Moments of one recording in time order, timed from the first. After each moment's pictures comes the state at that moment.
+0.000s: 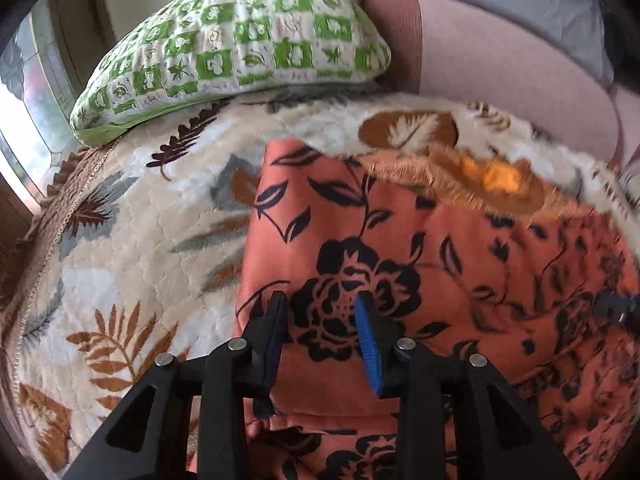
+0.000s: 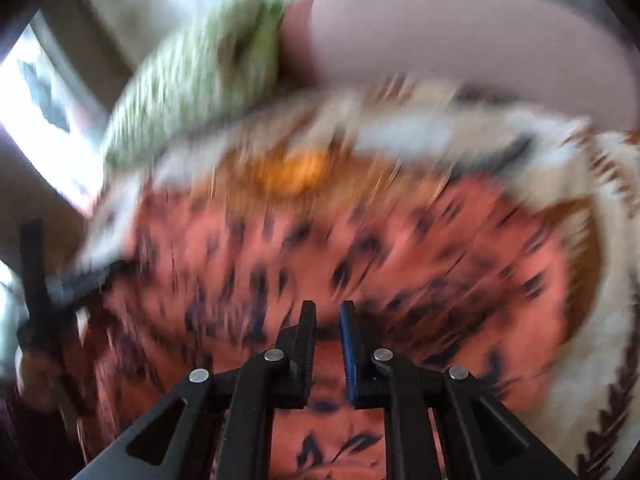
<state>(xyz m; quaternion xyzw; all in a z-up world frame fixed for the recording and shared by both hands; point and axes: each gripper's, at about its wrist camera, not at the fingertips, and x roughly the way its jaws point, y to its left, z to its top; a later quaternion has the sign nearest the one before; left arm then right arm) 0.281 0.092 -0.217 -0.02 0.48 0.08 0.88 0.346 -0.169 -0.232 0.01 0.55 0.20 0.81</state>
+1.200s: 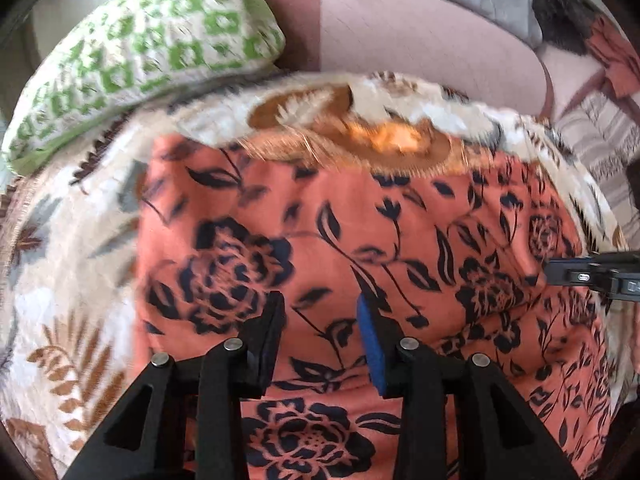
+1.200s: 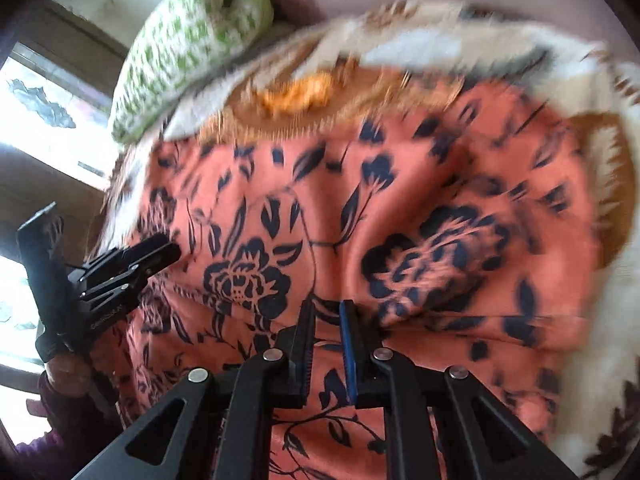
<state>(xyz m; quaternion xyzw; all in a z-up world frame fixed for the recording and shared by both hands) 0.264 0.051 -0.204 -0.01 0.49 -0.06 0.87 0.312 -0.228 -0.202 0.08 0.54 0.24 0.80</state>
